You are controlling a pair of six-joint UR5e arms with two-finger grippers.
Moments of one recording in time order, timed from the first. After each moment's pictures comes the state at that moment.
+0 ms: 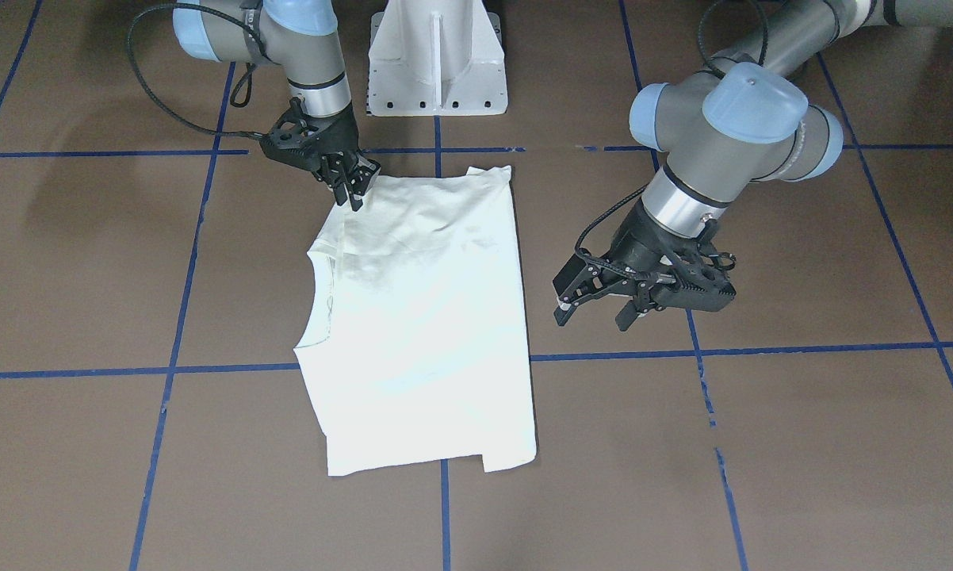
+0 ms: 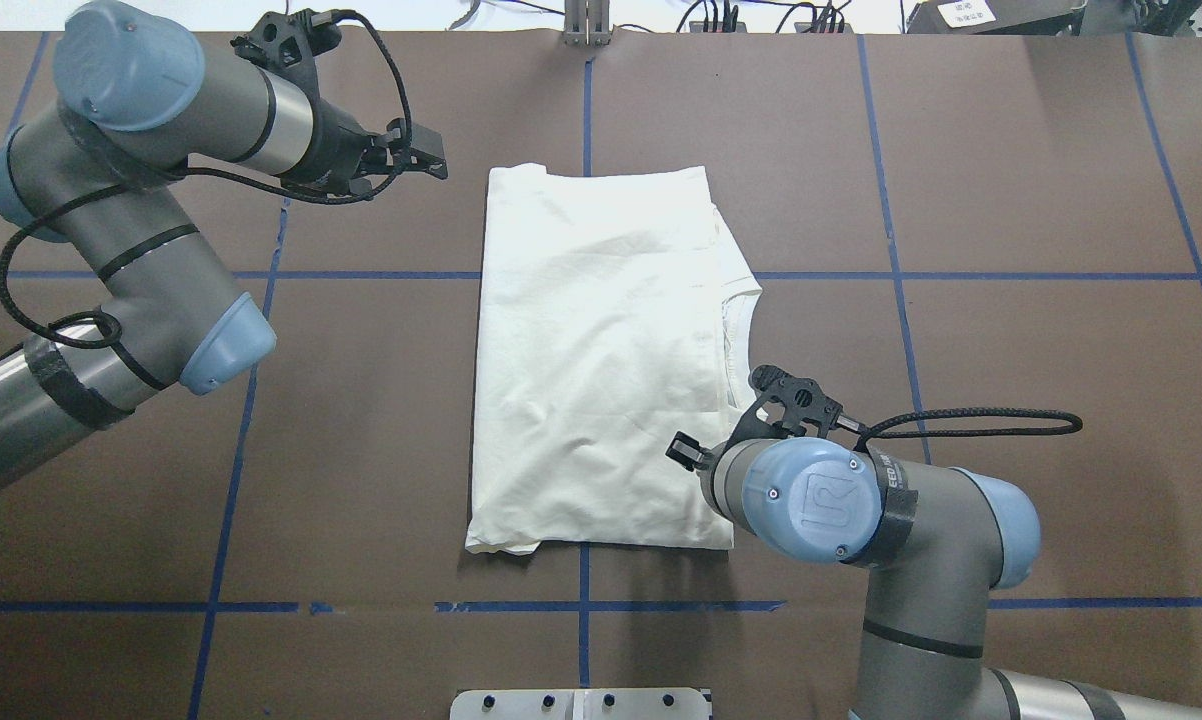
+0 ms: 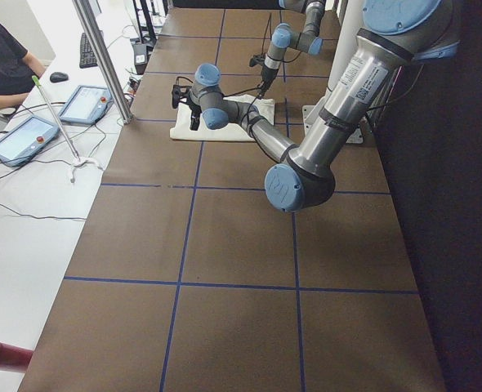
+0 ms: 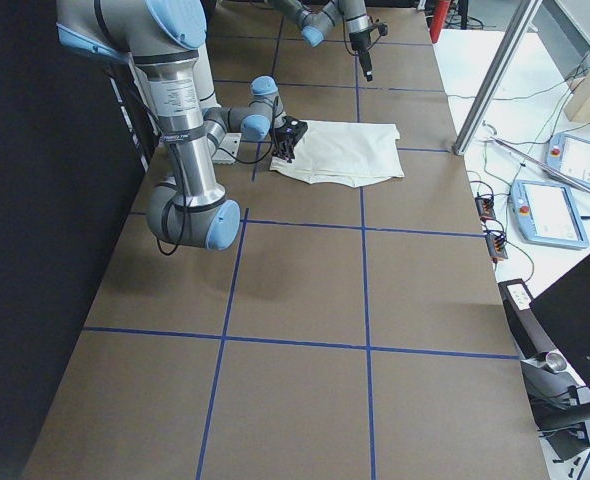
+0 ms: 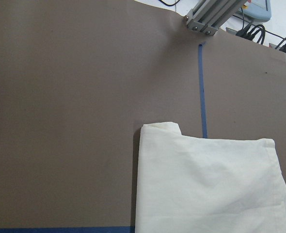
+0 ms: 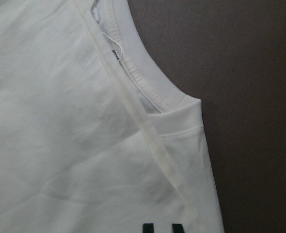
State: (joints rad) left arm -0.84 -2.14 -1.57 -2.16 -1.99 -1.27; right arm 0.27 -1.18 1.93 -1.47 1.51 1.93
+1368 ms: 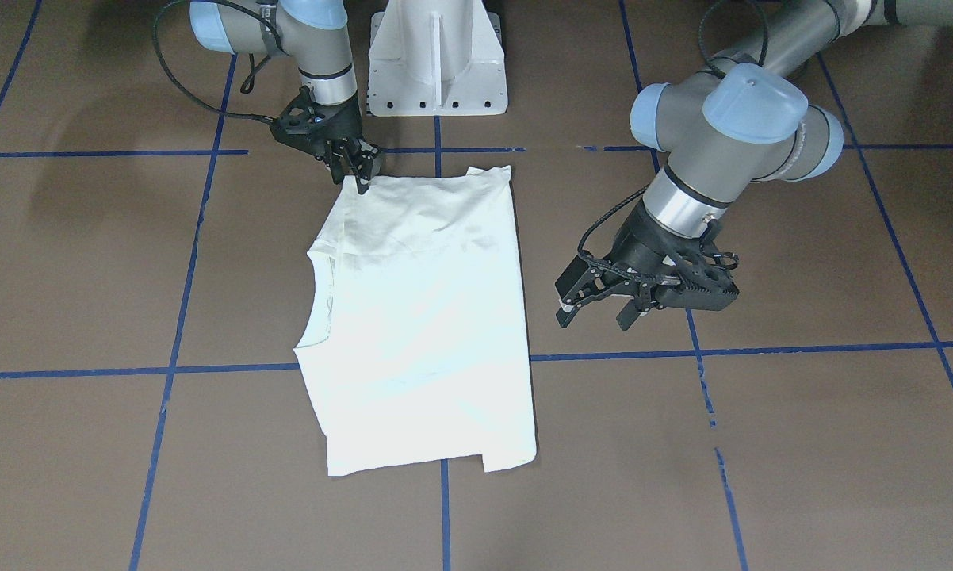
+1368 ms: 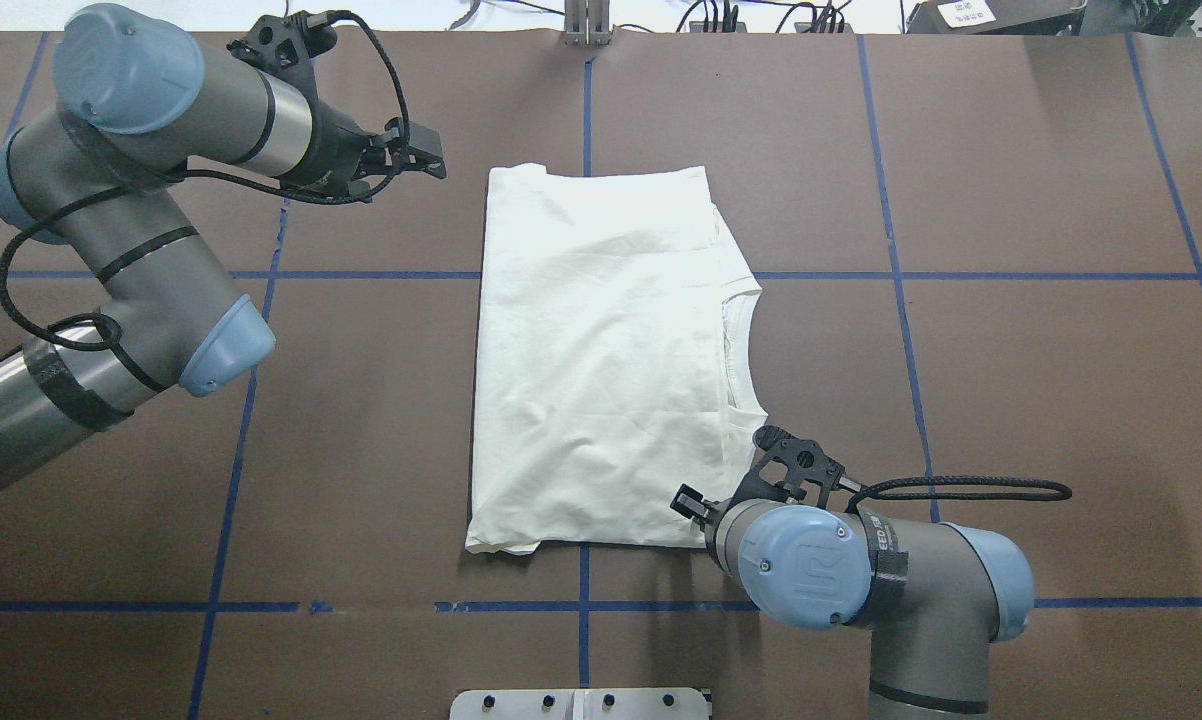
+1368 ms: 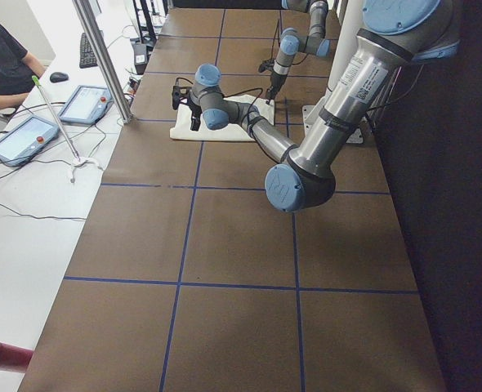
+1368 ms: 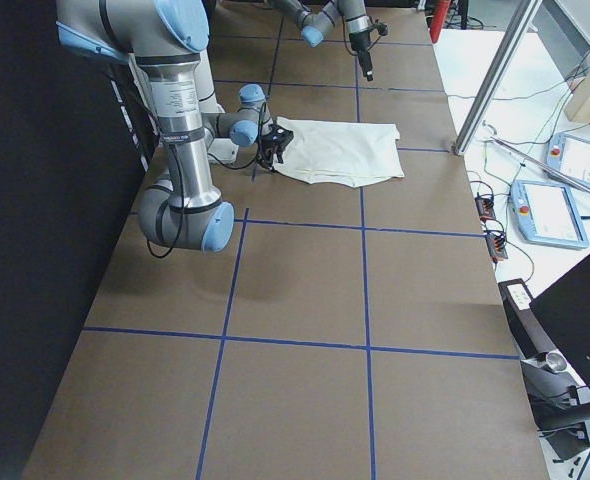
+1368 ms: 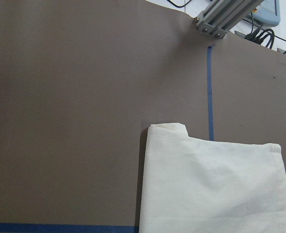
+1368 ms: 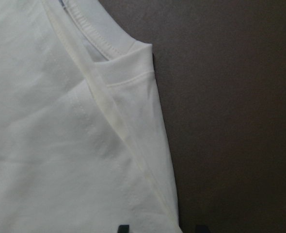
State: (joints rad) left arm -0.84 -2.14 -1.58 -2.16 -1.98 -1.31; right arm 0.20 -1.22 1.92 -1.47 1.49 1.98
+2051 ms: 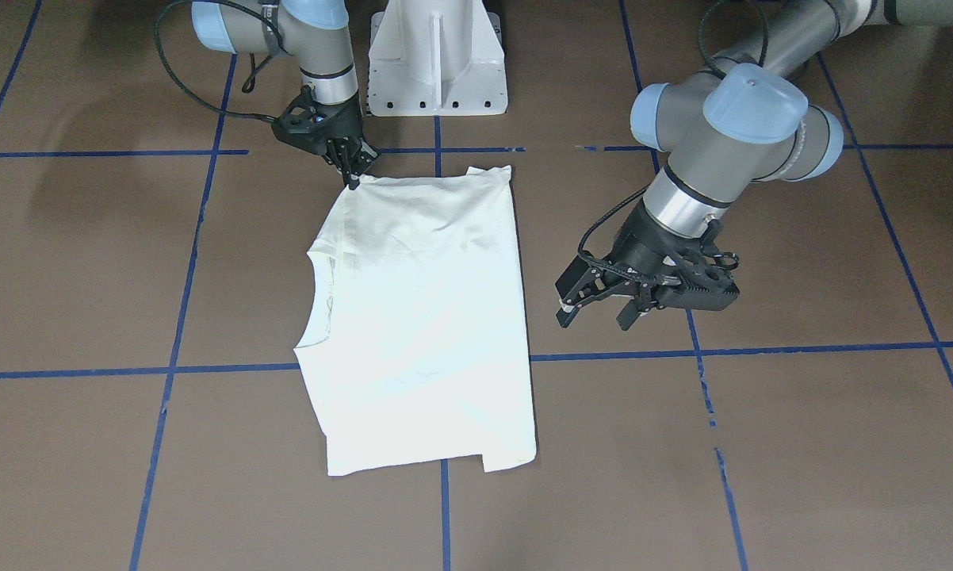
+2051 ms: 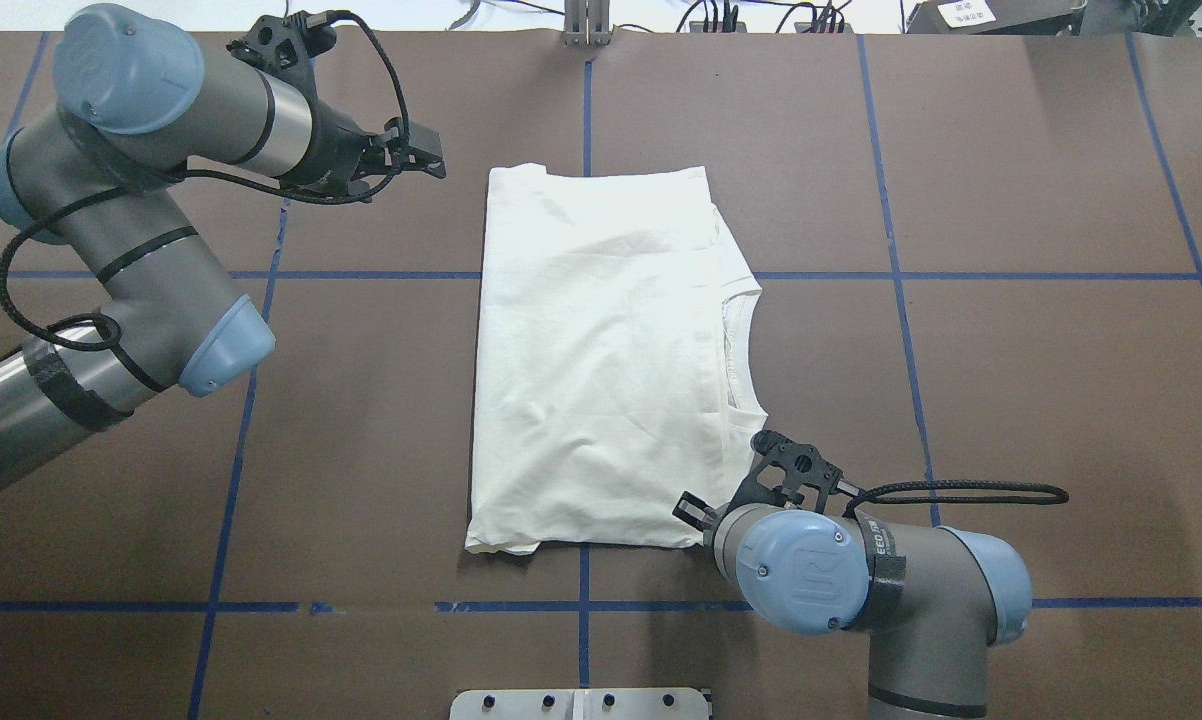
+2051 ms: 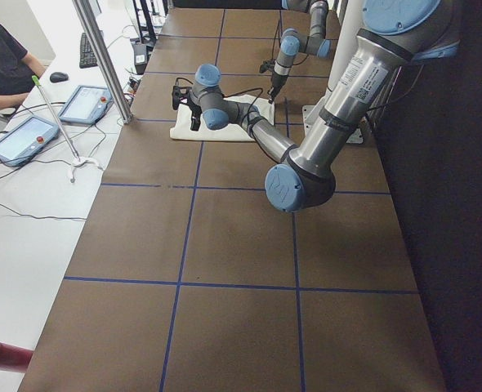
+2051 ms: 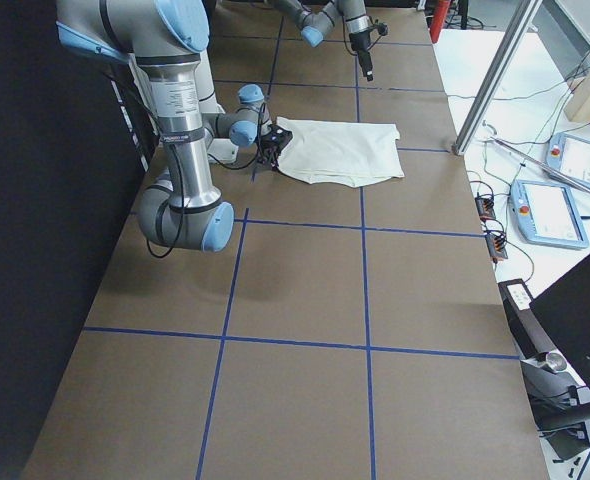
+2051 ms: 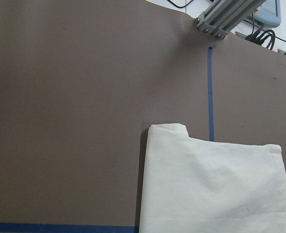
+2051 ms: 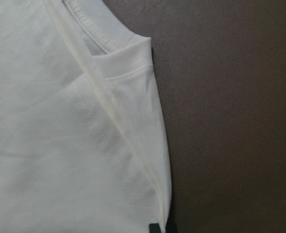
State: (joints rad) left arm -0.84 -2.14 -1.57 -2.16 -1.98 -1.31; right arm 0.20 -1.22 1.92 -1.47 1.49 1.98
